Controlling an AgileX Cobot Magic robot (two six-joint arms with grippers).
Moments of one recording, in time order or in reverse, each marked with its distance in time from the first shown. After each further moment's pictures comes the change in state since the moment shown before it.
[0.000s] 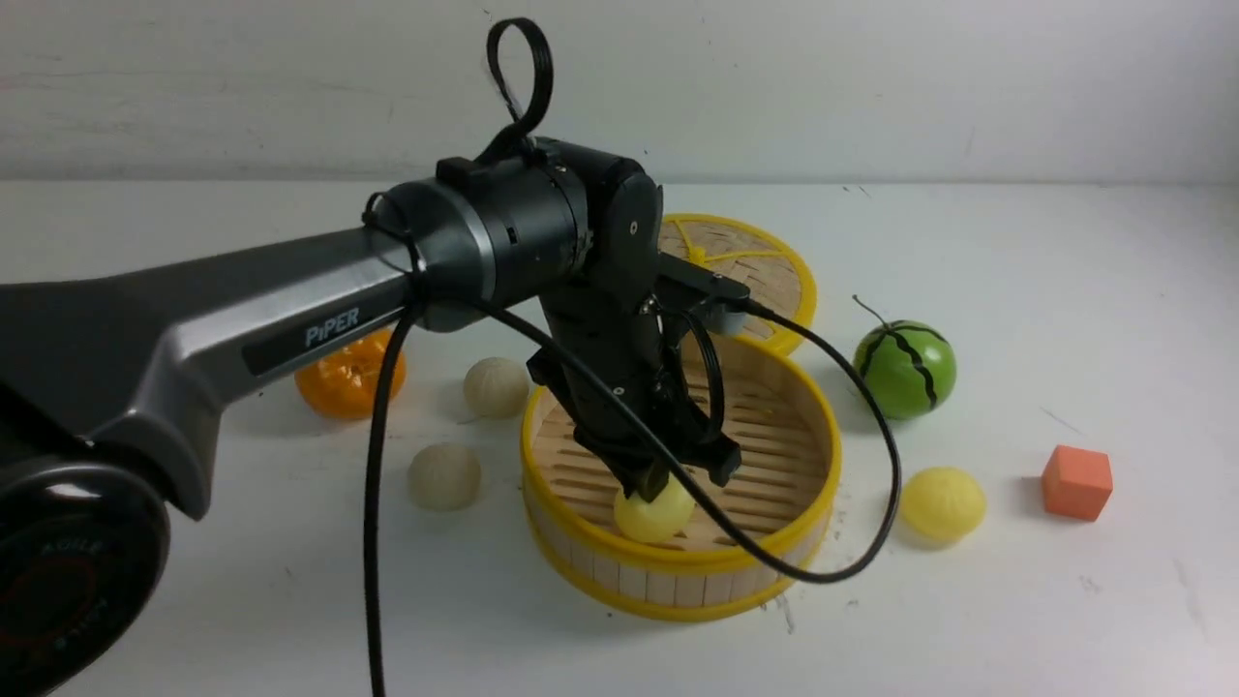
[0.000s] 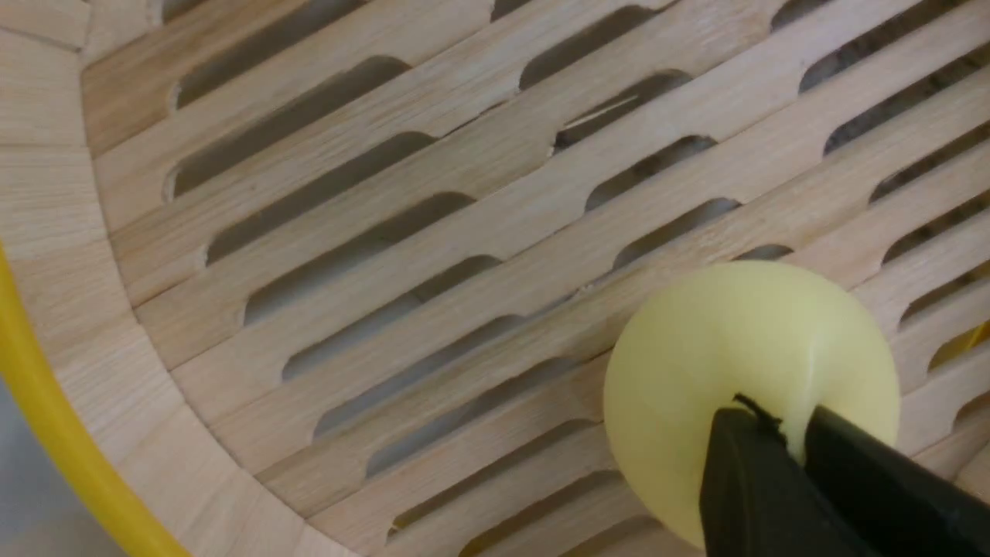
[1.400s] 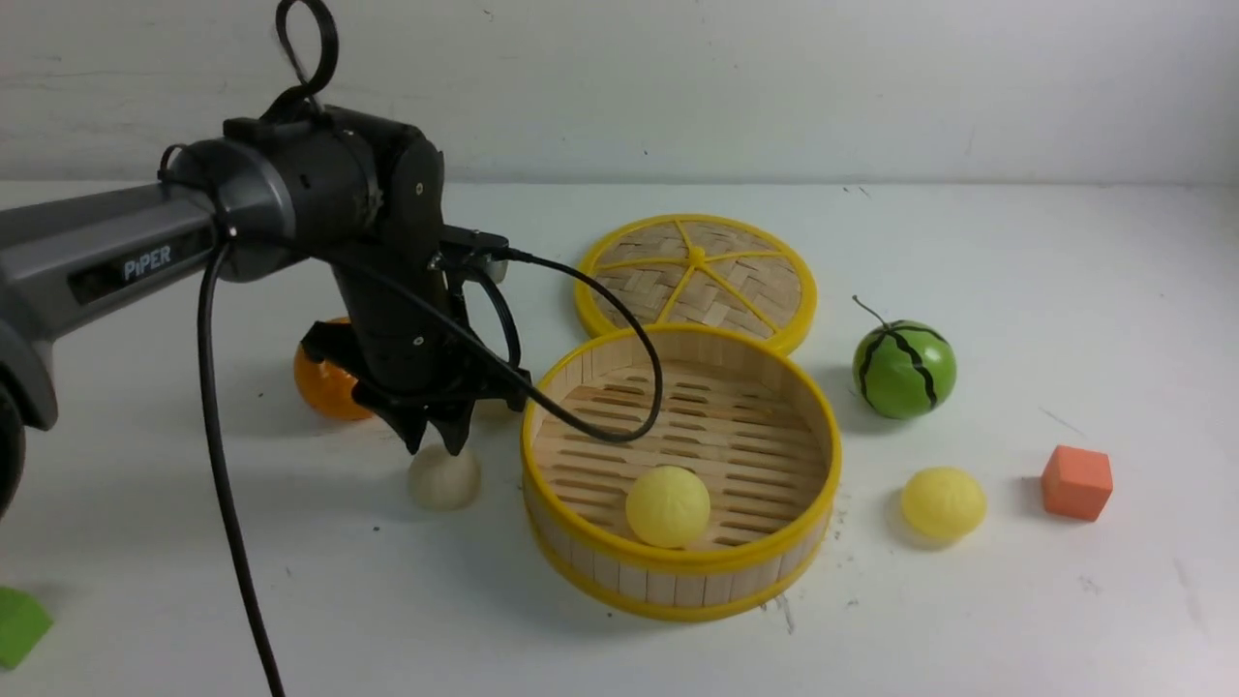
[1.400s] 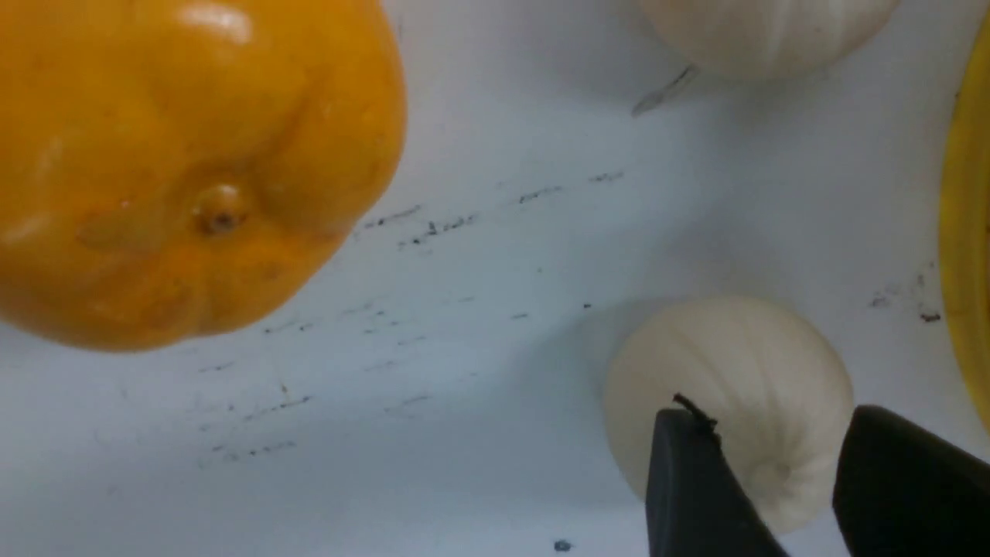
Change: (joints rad) right arm 0.000 0.000 0.000 0.000 0.000 0.000; left arm 0.270 -0.032 0.102 0.137 -0.014 -0.177
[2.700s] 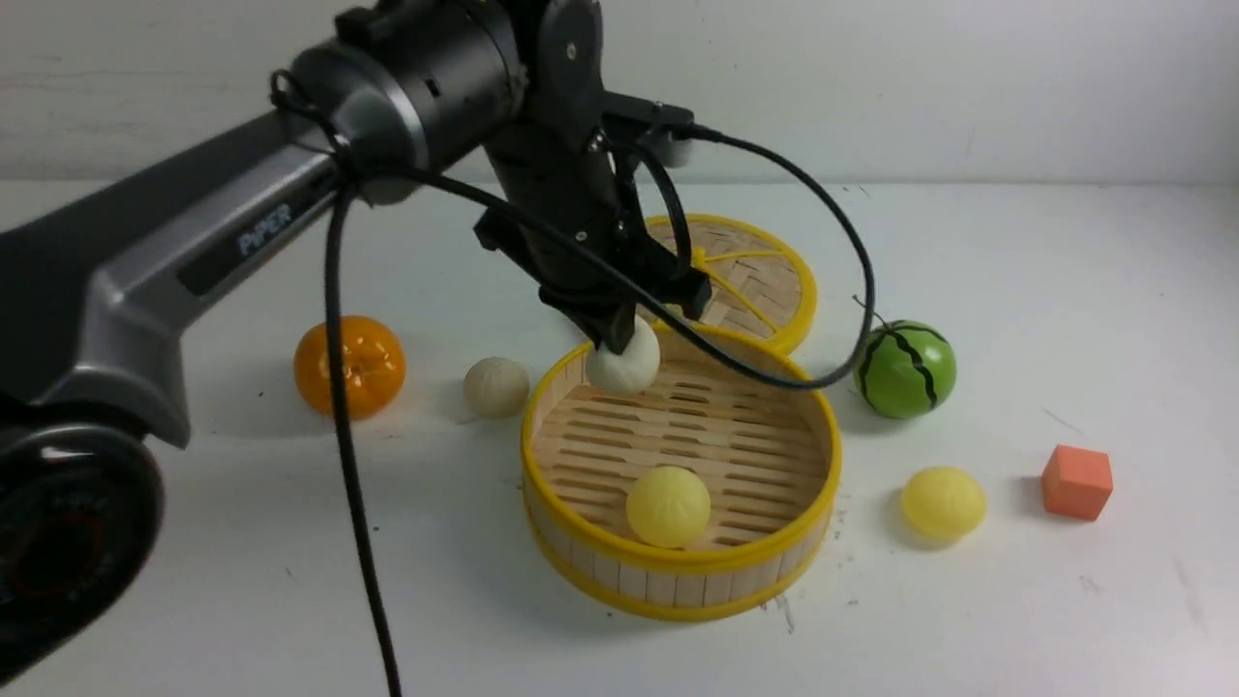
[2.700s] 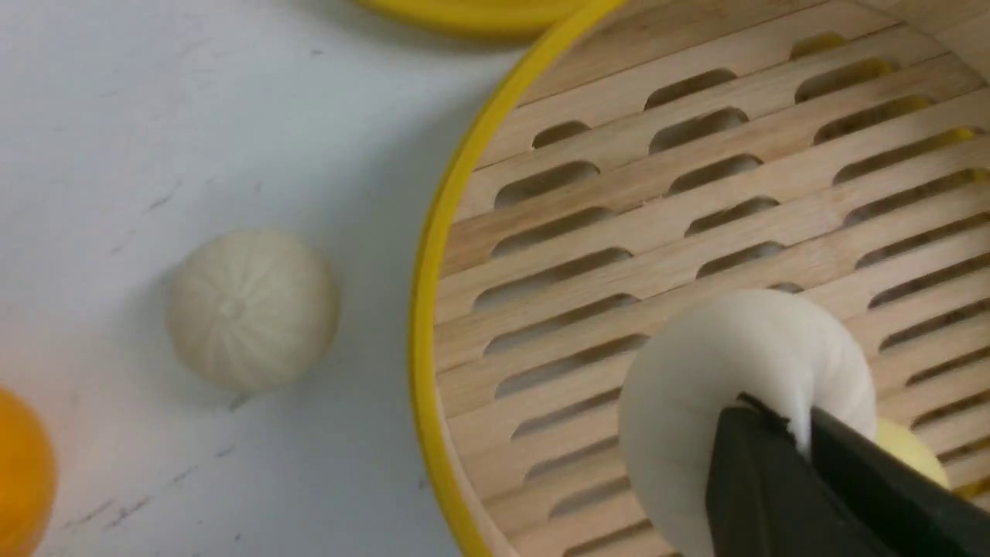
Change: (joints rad) right arm 0.000 0.000 0.000 -0.001 0.000 0.000; left arm -0.185 0.099 -0.416 -0.072 0.148 0.063
